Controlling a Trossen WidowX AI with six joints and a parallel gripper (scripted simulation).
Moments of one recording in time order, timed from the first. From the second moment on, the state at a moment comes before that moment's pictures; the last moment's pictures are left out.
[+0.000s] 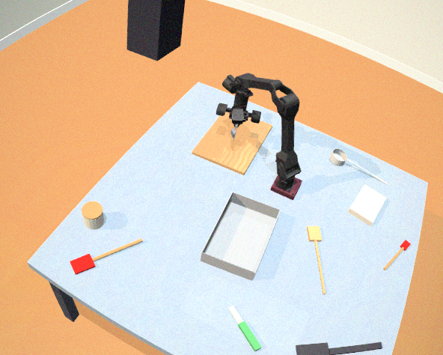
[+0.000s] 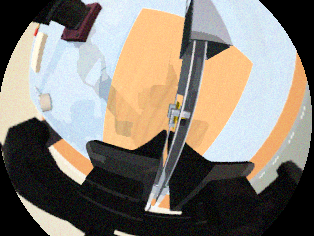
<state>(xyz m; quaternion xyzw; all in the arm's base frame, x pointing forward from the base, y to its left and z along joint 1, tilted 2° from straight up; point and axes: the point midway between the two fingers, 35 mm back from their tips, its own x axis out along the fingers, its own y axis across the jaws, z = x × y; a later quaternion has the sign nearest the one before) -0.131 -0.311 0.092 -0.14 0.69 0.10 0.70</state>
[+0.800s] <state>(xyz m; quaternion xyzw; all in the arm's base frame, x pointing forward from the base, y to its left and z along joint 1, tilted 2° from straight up) -0.129 -0.308 0.069 -0.14 0.69 0.11 0.70</state>
